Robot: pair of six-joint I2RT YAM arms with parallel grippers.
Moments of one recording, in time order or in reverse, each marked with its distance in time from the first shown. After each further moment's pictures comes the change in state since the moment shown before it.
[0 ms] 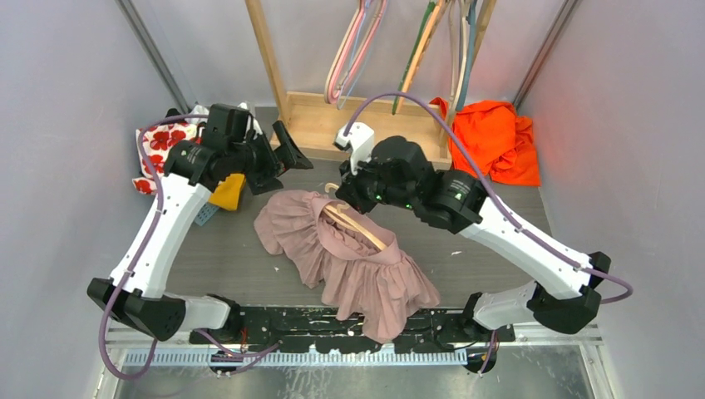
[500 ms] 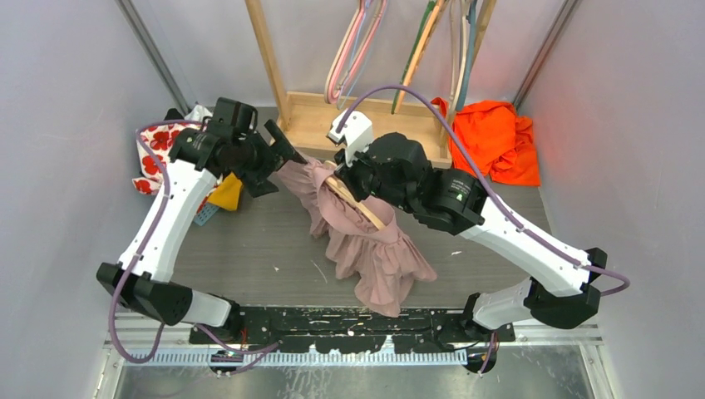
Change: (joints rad) left arm 0.024 0.079 0.111 -0.179 -0.124 -0.180; right arm 0.104 0.054 0.097 0.037 0.304 -0.159
